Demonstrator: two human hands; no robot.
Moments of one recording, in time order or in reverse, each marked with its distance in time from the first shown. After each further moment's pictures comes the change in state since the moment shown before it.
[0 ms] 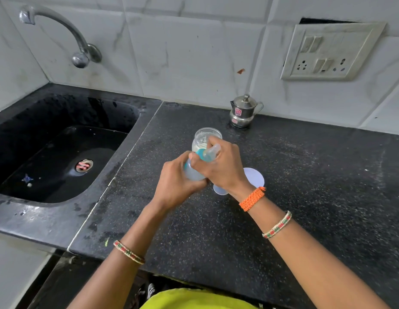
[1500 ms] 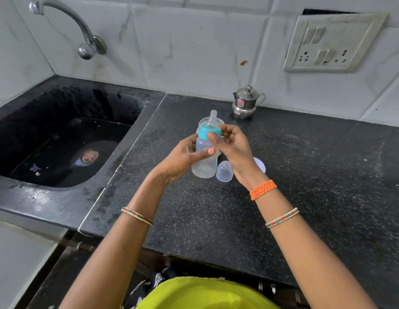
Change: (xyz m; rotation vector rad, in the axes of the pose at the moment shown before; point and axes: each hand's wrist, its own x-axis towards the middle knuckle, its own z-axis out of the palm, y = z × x) left_hand 0.019 0.003 -0.007 -0.596 -0.415 -0.221; right_hand -0.010 0.004 -0.011 0.540 0.013 0.467
